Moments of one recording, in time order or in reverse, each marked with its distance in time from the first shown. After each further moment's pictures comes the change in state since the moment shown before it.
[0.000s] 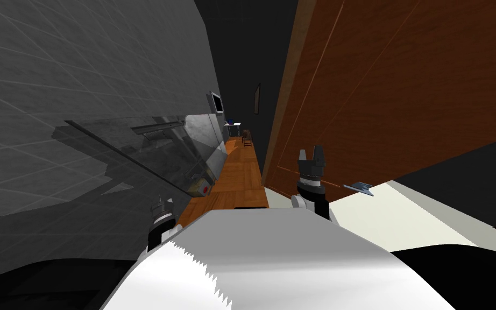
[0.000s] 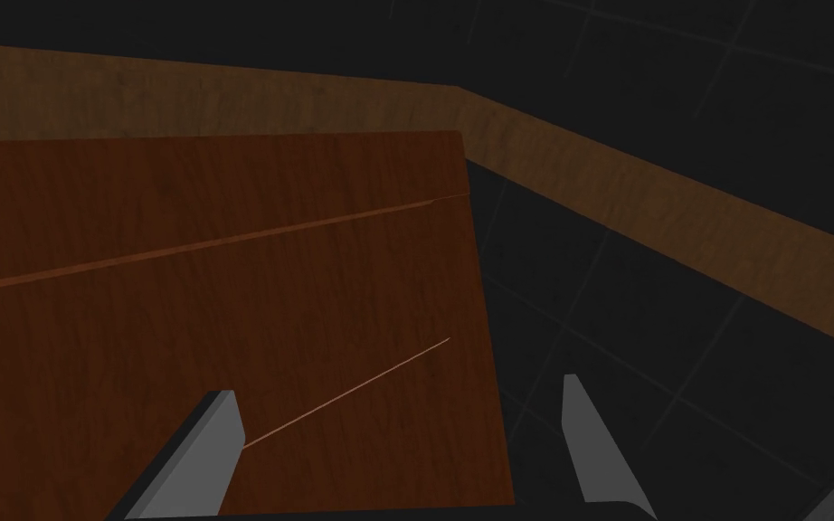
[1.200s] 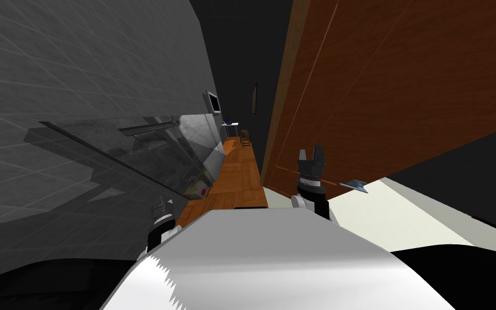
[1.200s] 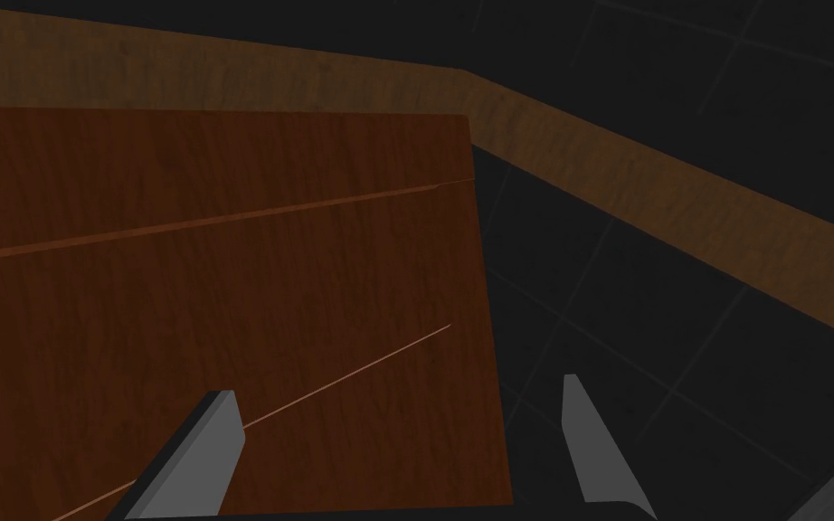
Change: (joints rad) arm 0.001 0.000 0.007 0.010 -0.021 0.028 -0.011
